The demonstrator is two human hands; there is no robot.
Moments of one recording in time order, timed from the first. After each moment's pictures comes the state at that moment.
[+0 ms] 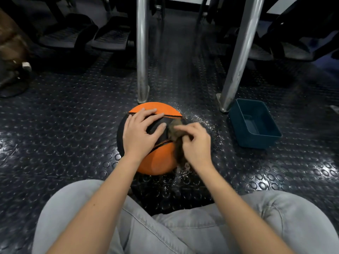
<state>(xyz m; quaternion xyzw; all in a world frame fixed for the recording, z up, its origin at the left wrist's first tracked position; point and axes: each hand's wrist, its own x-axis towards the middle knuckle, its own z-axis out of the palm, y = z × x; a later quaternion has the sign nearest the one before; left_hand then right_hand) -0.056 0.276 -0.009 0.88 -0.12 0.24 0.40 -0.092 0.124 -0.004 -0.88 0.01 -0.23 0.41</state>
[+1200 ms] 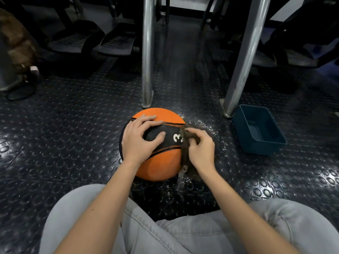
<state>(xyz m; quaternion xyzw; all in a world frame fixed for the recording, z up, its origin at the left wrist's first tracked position) -0.057 0.292 -0.011 0.85 -0.12 0.23 0.45 -0.080 0.122 -0.012 -0.86 0.10 -0.20 0.46</state>
